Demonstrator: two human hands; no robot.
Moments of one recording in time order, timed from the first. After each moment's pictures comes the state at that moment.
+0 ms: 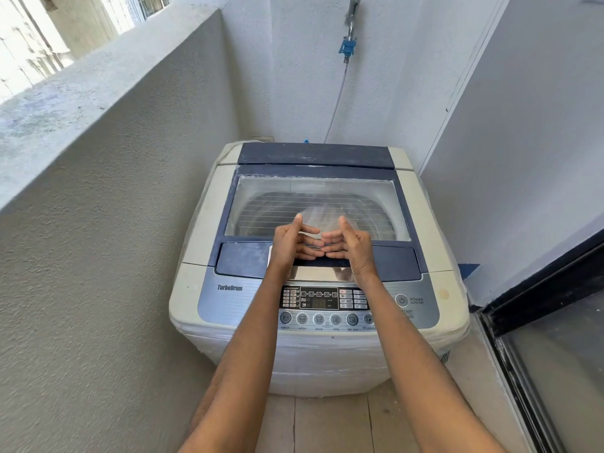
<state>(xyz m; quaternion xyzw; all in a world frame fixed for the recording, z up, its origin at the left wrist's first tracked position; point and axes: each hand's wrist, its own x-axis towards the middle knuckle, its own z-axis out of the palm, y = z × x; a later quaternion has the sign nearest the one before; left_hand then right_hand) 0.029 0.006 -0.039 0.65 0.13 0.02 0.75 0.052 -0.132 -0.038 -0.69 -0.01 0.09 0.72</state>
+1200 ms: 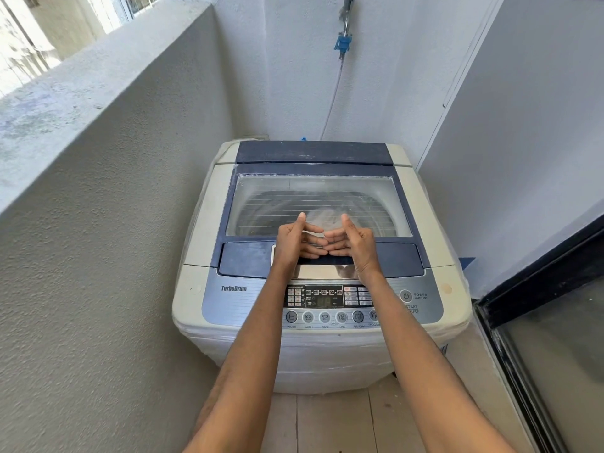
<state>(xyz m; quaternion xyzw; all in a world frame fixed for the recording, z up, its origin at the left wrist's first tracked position) 0.030 0.007 -0.039 0.65 0.12 0.01 0.75 0.052 -0.130 -0.036 -0.71 0.00 0.08 0.70</state>
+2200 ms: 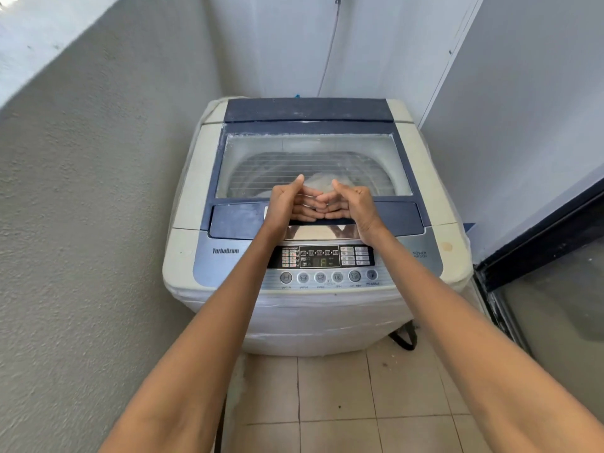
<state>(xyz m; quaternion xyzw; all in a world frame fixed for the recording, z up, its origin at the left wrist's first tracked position) 0.024 0.009 -0.042 0.66 0.08 -0.03 0.75 0.051 -0.140 -0.036 -0.70 -0.05 0.15 0.69</state>
